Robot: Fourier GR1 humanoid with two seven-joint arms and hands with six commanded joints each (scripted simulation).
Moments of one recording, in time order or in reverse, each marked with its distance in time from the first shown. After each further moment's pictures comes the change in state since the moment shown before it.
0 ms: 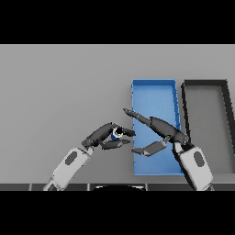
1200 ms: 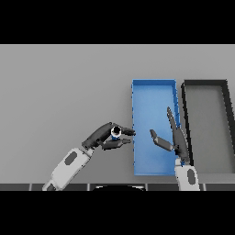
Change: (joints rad) left arm -0.008 0.023 -0.032 -0.008 0.057 0.062 -0.023; right arm 0.385 0.219 -0.148 0.220 0.499 -0.496 -0.319
